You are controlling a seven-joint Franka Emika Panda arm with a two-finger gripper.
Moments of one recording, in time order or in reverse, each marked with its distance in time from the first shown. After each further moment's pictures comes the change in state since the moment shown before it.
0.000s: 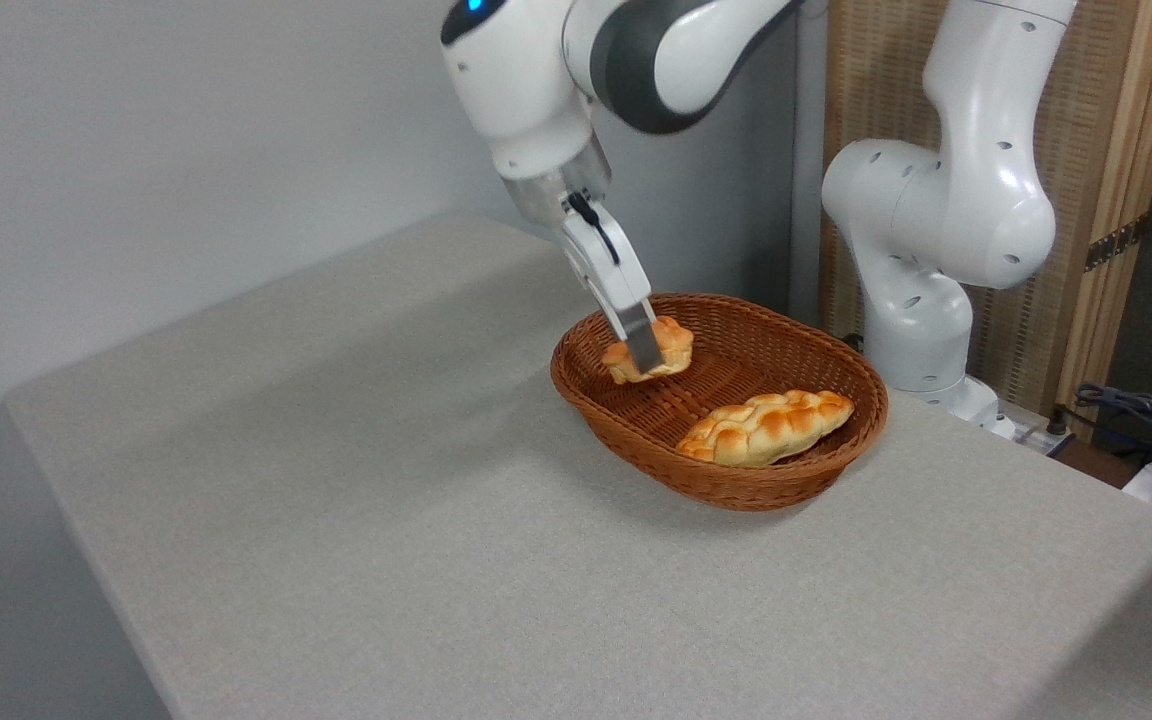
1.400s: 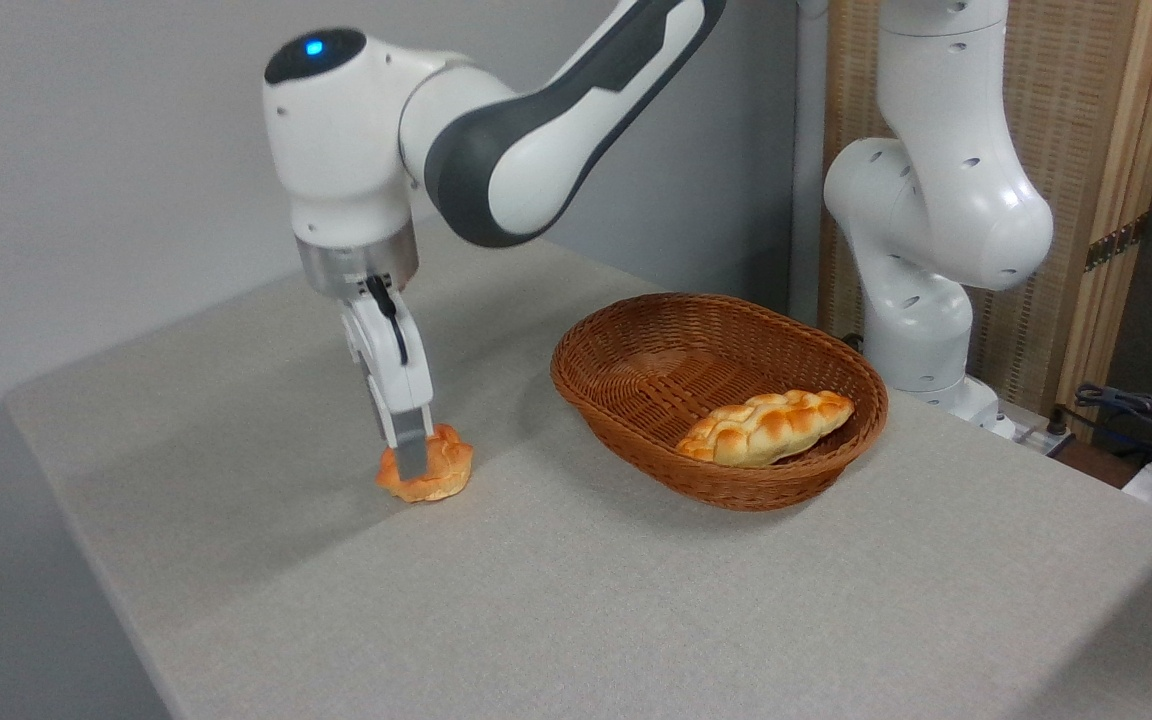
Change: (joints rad) arm -0.044 0.468 0.083 0.414 -0.066 0.391 -0.016
